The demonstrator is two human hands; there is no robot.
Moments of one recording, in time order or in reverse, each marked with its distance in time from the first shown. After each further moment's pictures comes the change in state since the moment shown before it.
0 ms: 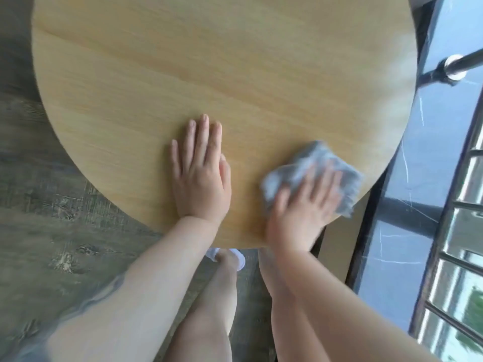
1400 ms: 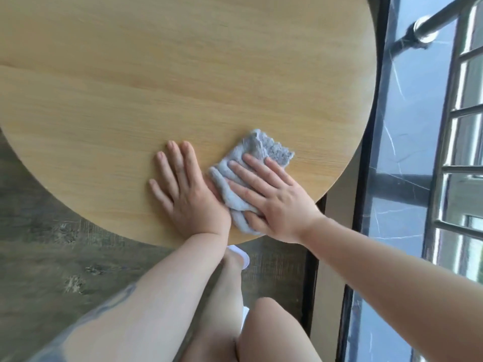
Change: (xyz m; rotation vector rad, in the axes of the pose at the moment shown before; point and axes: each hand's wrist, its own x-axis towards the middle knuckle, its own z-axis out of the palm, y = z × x) left_hand -0.031 0.044 0.013 0.108 -0.005 -0.309; right_hand 0.038 0.053 -0.015 -0.181 -0.284 -1.023
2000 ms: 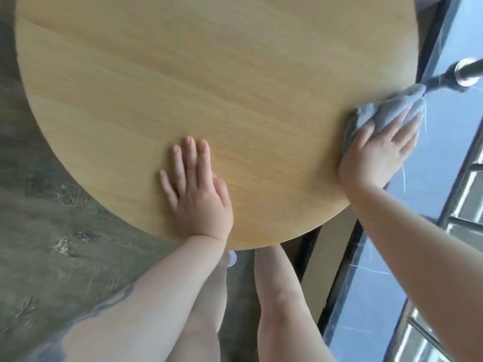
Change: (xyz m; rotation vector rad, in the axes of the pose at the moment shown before) left_hand 0.000 0.002 -0.002 0.016 -0.015 -0.012; right_hand 0.045 0.114 -0.034 0.105 0.219 1.129
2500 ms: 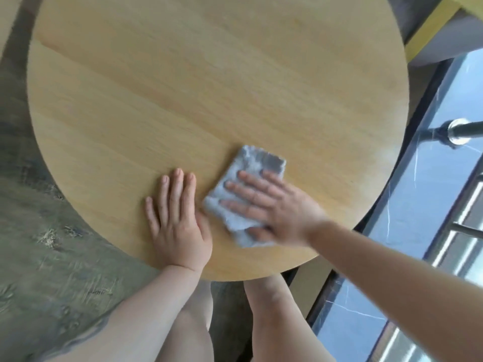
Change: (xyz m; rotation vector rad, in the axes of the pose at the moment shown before) left_hand 0.002 0.007 -0.005 0.017 0.020 -0.040; right_hand -0.010 -0.034 0.008 -0.277 -0.409 -1.644
